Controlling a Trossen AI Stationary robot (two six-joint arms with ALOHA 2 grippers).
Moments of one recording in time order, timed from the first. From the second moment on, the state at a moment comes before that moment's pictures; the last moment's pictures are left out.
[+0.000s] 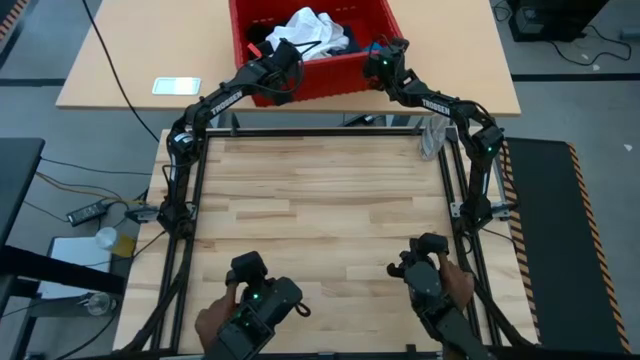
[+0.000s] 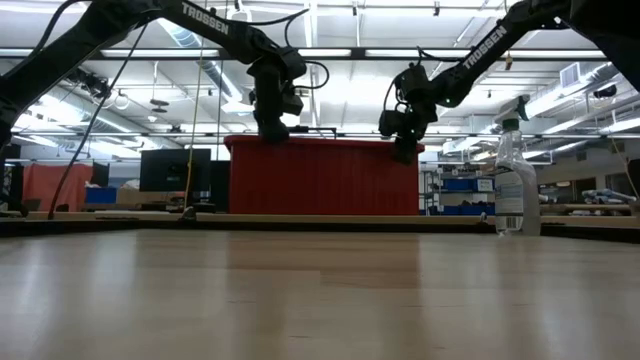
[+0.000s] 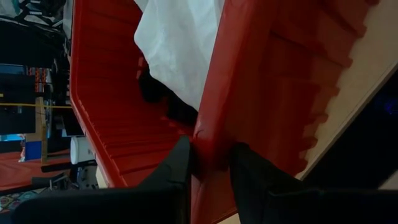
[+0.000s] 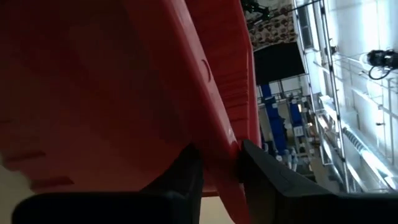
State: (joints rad) left arm 0.81 2.10 2.08 -0.81 -0.68 0.64; right arm -0.99 1.99 1.53 0.18 0.55 -1.05
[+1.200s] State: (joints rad) left arm 0.82 2.07 2.08 -0.88 -0.62 0.53; right arm -0.78 1.84 1.52 -0.29 0.69 -0.70
